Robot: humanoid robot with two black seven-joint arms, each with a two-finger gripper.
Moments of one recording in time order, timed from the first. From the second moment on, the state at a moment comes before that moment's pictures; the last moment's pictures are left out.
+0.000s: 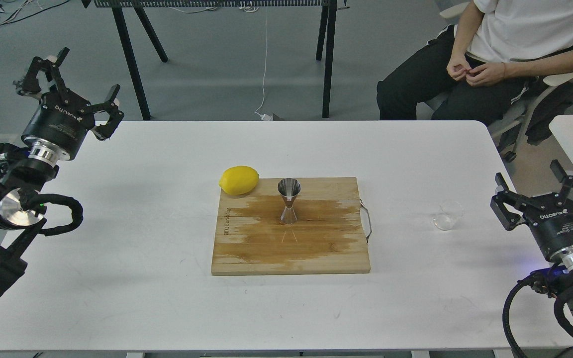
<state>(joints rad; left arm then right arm) -0.52 0.51 -1.00 -0.95 0.07 -0.37 -0.34 -0.05 -0.48 1.28 1.19 0.48 0.44 -0.02</state>
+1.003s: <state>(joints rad) -0.52 0.50 -1.00 -0.95 0.07 -0.35 -0.35 0.10 -0.18 1.24 0.99 0.48 -0.01 -0.04</state>
